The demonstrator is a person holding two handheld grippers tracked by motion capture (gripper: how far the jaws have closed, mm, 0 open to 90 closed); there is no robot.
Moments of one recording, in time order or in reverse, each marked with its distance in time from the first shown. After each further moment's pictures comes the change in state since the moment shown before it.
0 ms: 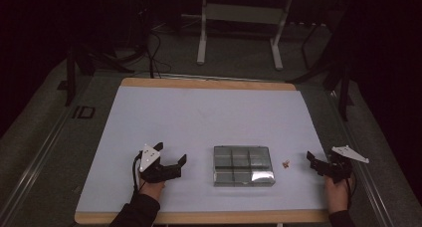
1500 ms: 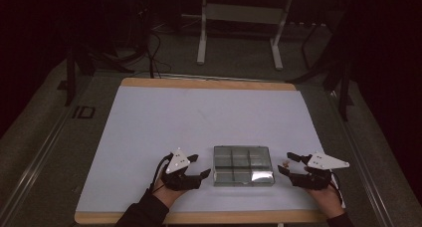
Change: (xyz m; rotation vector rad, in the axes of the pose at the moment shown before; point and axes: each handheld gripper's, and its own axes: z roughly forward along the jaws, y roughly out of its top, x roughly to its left) left arm -0.059 0.016 0.015 0.227 -0.319 0.179; right arm 0.080 0.014 -0.032 -0.091 0.562 -0.395
